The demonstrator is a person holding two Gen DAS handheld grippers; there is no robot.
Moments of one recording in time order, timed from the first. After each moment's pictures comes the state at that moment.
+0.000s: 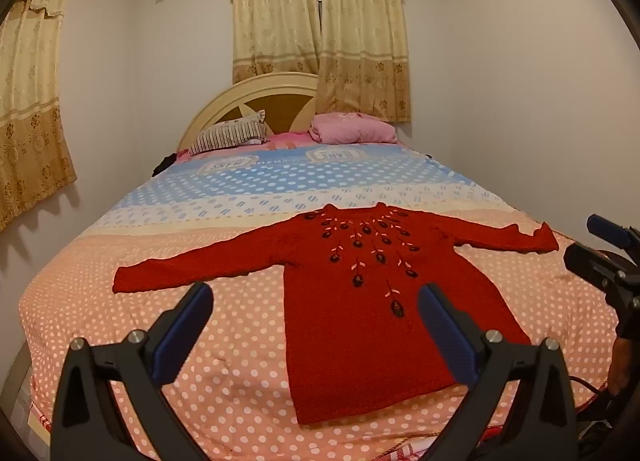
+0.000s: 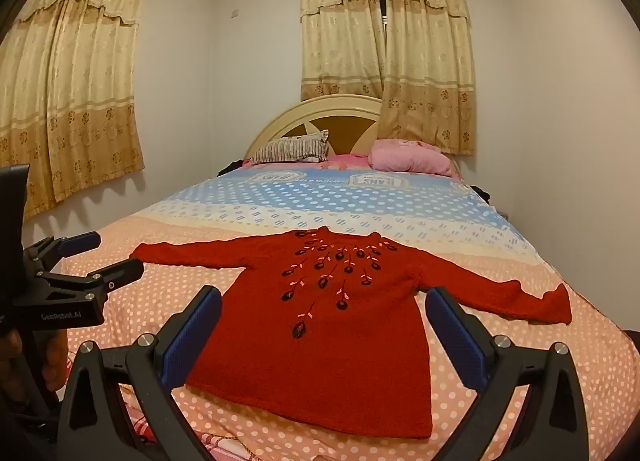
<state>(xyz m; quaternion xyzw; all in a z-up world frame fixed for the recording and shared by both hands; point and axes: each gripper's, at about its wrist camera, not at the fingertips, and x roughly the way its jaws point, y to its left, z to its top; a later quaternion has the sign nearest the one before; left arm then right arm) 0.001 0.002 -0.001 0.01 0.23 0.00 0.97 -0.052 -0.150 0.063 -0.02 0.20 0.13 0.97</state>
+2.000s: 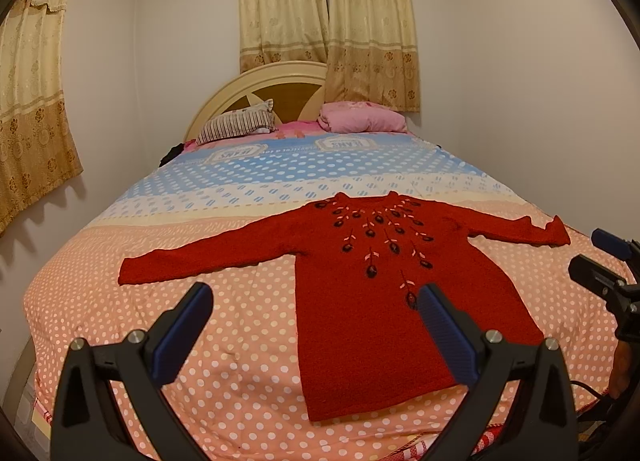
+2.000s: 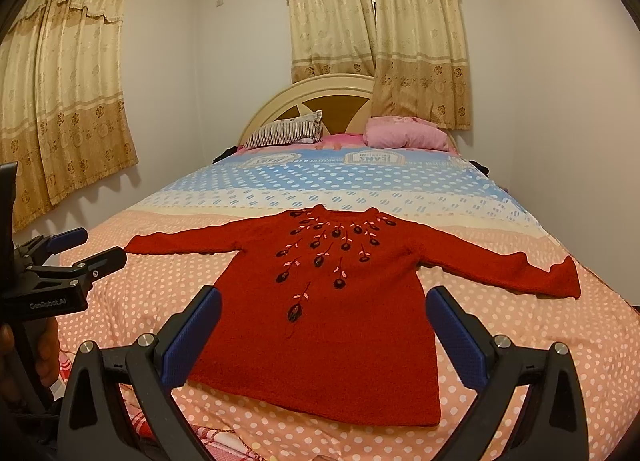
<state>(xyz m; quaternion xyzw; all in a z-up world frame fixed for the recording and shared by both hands) 0.006 0.011 -0.013 0.02 0.24 0.01 0.97 -0.040 -0.163 0.043 0.01 0.24 0.12 0.96</state>
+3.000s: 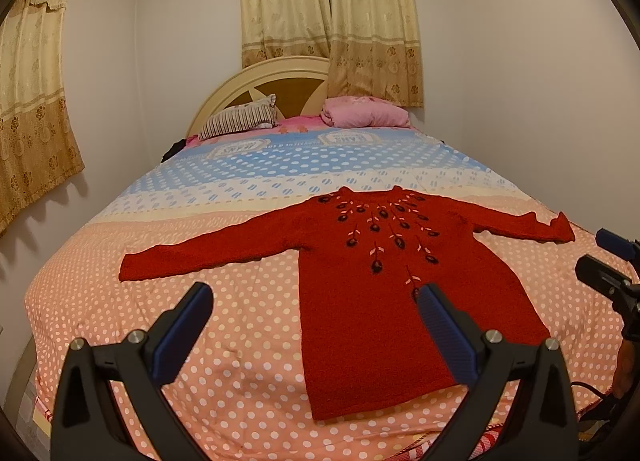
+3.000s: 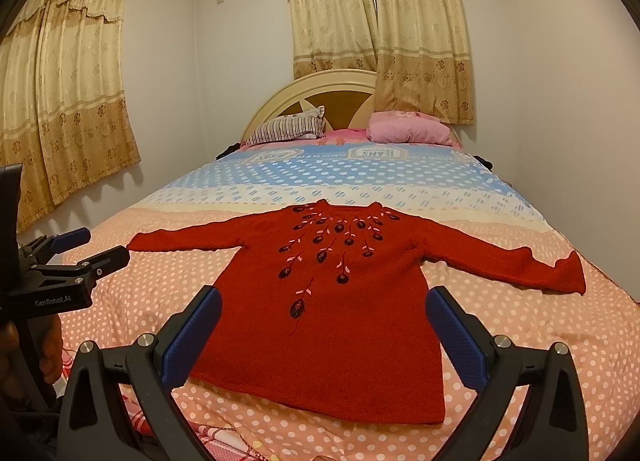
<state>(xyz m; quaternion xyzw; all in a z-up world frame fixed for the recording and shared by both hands) 0.010 0.016 -0.017 0.02 0.25 0.02 0.97 -0.043 -0.159 0.039 0.01 0.24 0.13 0.96</state>
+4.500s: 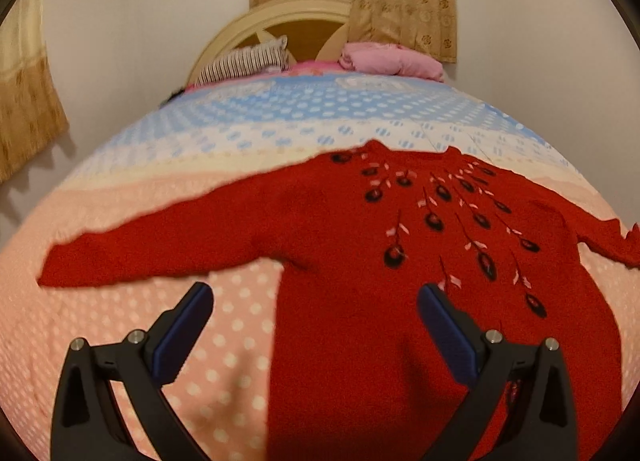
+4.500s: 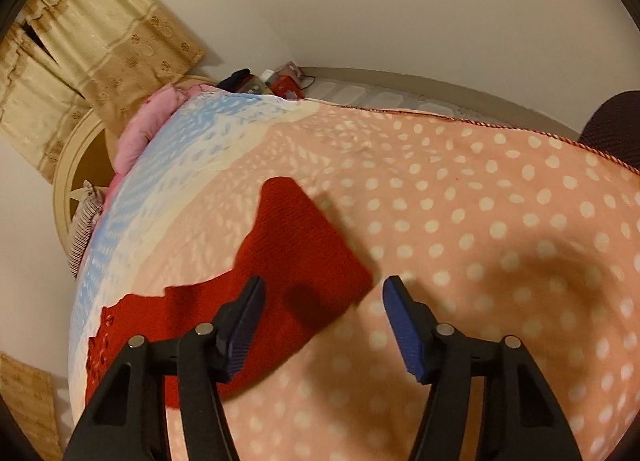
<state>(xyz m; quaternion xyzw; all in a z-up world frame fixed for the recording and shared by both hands) 0.212 0.017 -0.109 -0.01 0.35 0.05 0.93 0.164 -0.590 -0.110 0.36 0.38 -0.18 0.83</state>
